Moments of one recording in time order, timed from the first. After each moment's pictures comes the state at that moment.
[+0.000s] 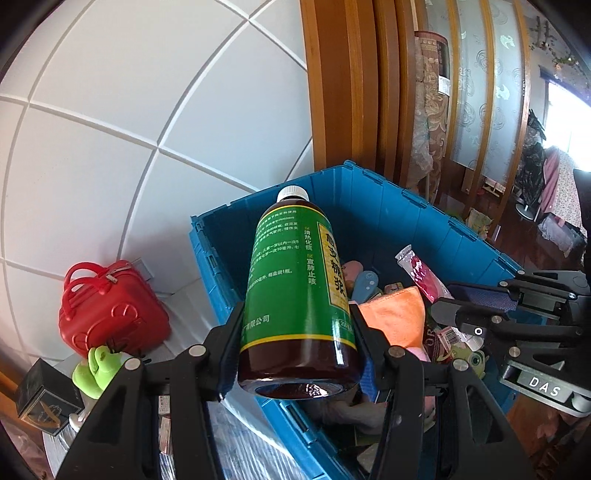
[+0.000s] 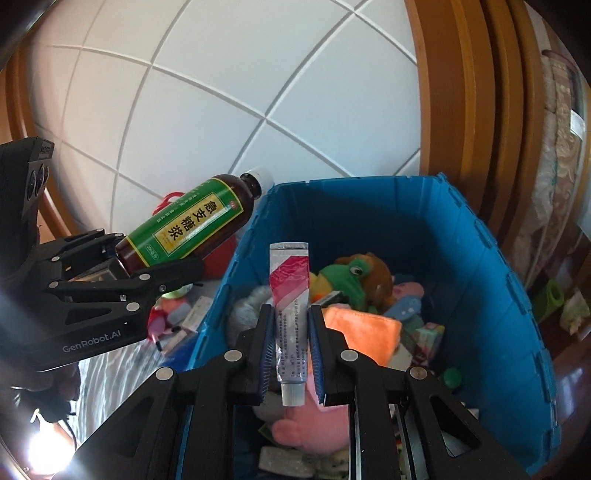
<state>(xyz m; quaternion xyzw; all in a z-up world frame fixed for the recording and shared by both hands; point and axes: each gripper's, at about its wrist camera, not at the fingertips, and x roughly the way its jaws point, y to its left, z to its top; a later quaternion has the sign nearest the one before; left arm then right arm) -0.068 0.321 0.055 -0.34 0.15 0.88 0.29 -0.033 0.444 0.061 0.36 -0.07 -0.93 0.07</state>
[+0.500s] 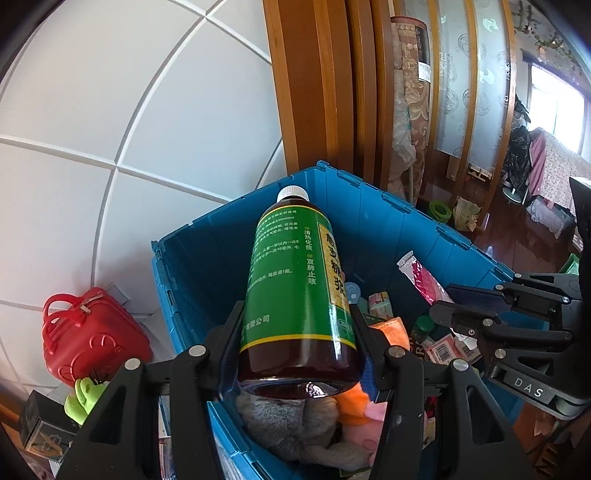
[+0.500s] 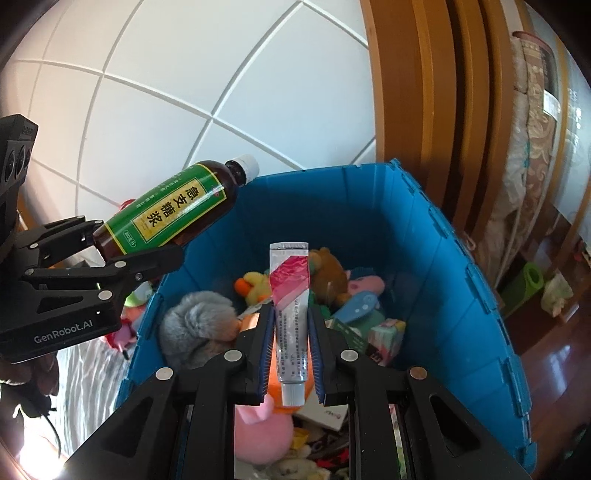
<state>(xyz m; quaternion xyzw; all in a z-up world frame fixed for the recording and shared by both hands) -0.096 0.384 0.055 -0.34 0.18 0.87 0.32 -0.050 0.500 0.047 0.37 -0.08 -0.93 0.01</state>
